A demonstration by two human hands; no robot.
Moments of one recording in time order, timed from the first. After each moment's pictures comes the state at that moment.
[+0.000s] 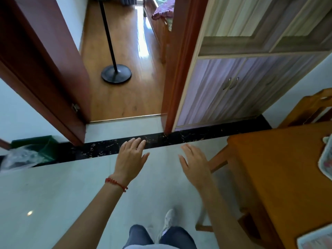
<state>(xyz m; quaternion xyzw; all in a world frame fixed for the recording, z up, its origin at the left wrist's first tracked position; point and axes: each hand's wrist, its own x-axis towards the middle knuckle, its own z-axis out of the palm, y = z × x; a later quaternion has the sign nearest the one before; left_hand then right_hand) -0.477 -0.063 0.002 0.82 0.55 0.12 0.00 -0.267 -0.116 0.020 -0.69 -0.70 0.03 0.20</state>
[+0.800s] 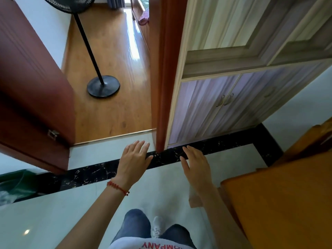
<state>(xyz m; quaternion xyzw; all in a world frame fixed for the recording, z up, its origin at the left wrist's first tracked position) -0.349 0.135 0.008 0.86 0.50 0.12 -0.01 -0.142 0.077 0.002 -0.72 -0.65 0.05 0.22</state>
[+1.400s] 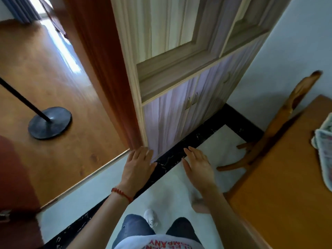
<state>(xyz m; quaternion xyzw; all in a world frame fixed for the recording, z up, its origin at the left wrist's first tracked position) -0.252 0.301 0.001 0.95 0.31 0.08 0.03 -0.085 0.172 -0.003 -0.85 -0.50 0.01 0.17</state>
